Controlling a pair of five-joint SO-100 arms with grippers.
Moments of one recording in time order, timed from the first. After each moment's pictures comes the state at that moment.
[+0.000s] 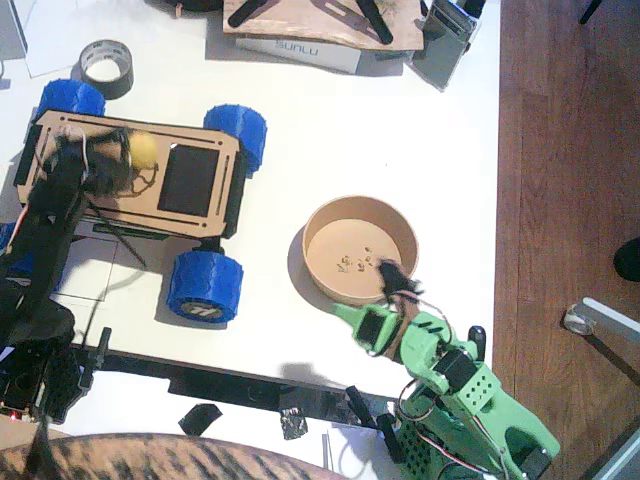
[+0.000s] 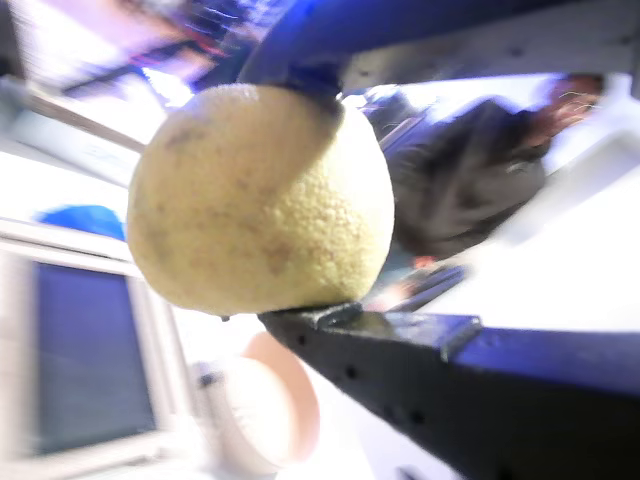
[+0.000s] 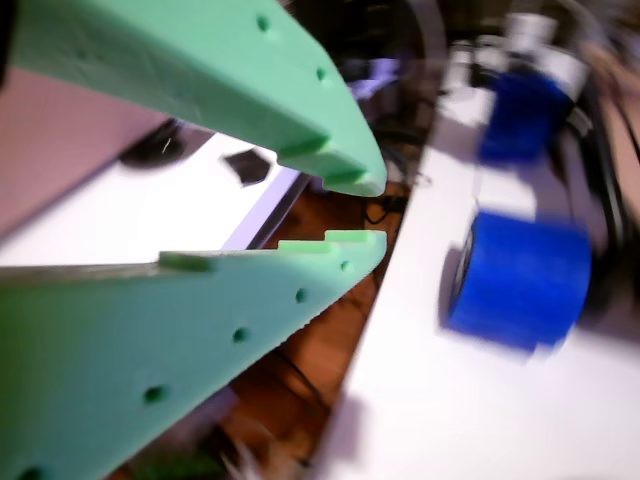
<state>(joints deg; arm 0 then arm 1) 15.5 122.5 107.0 59.3 -39.6 -43.2 184.9 159.3 53.8 -33.2</state>
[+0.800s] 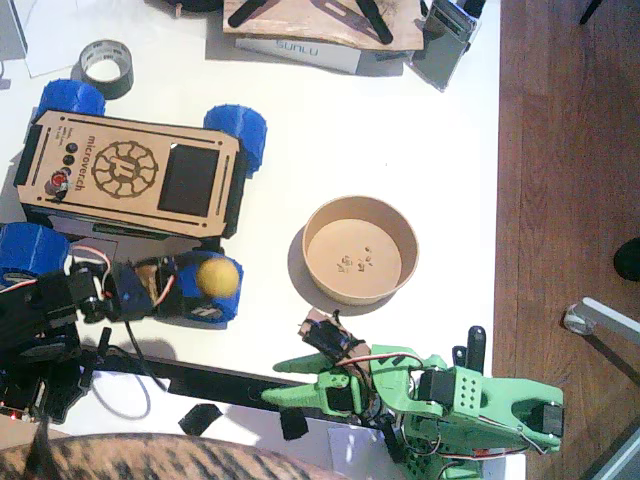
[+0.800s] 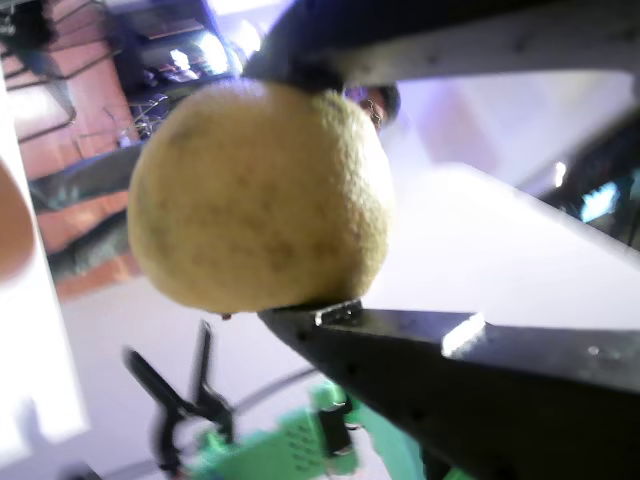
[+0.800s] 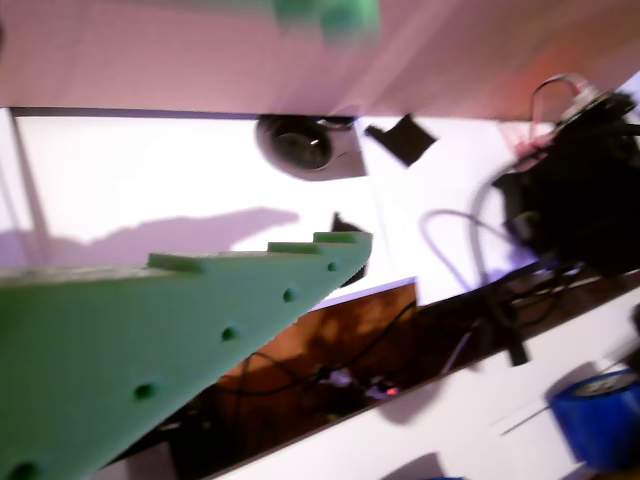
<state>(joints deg) 59.9 154.1 156.0 27.2 -81.8 -75.3 178.5 162.8 31.3 -56.3</state>
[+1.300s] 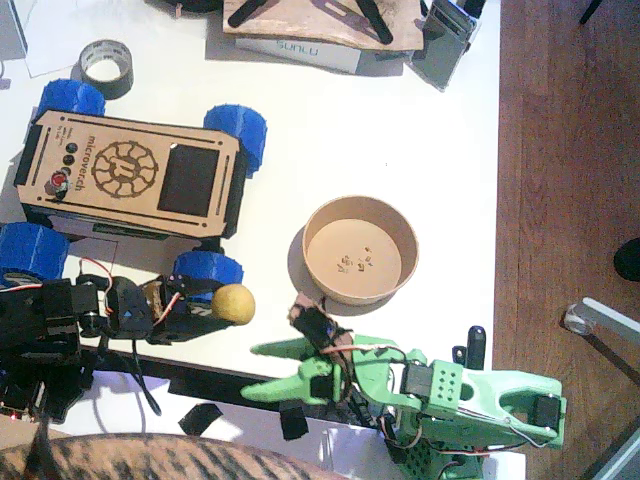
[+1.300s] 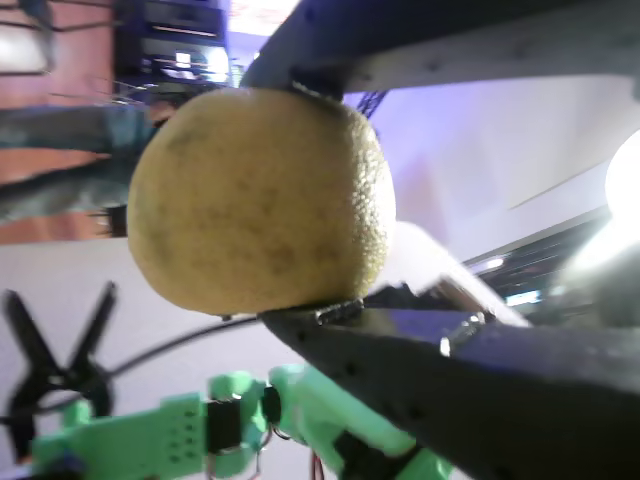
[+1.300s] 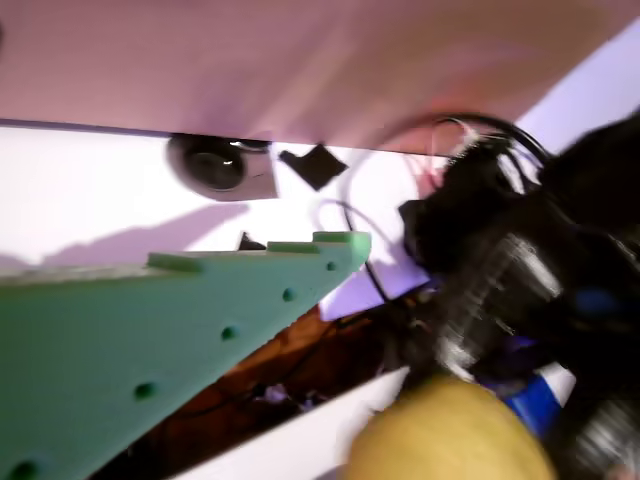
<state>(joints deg) 68.9 153.5 157.1 17.9 -97.2 -72.2 158.7 157.9 7.6 -55.5</state>
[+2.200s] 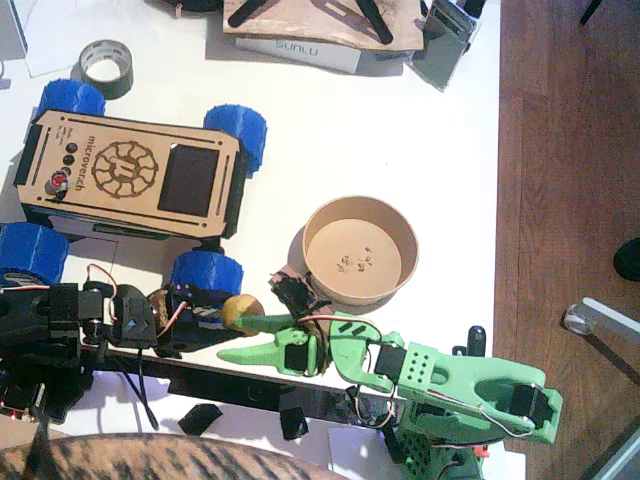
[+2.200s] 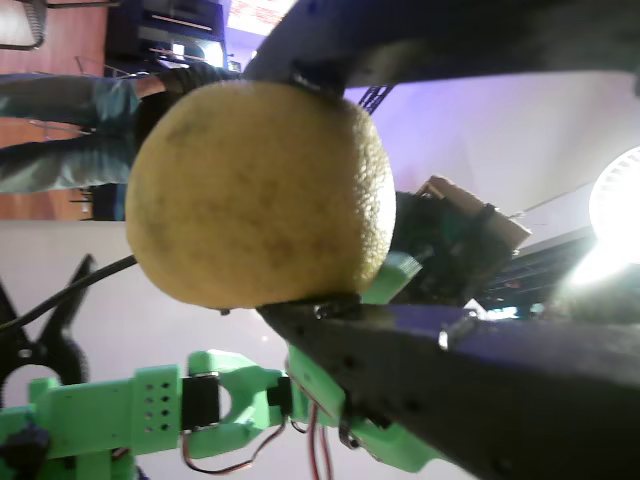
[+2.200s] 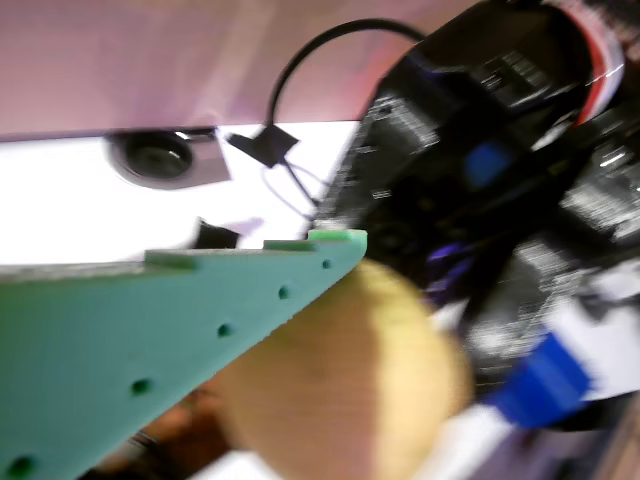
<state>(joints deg) 72.7 150.6 157.5 11.2 -101.5 -66.4 142.0 149.2 7.0 -47.5</state>
